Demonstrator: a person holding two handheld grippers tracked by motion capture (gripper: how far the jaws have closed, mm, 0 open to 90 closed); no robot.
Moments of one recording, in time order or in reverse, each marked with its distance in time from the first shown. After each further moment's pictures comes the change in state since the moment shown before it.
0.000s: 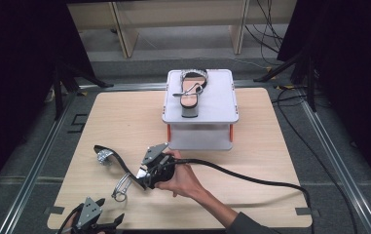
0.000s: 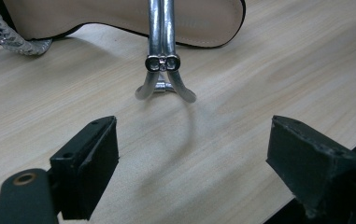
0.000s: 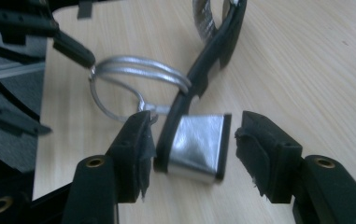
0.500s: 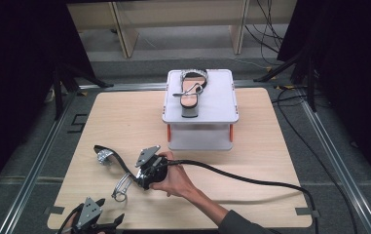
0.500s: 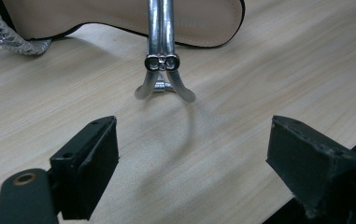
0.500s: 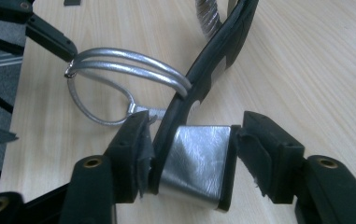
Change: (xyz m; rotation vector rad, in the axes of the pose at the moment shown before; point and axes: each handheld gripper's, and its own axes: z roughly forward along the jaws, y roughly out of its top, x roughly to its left) left arm 0.000 0.000 0.000 0.009 -0.004 0.002; right arm -0.001 -0.001 0.030 0.016 -0.001 -0.031
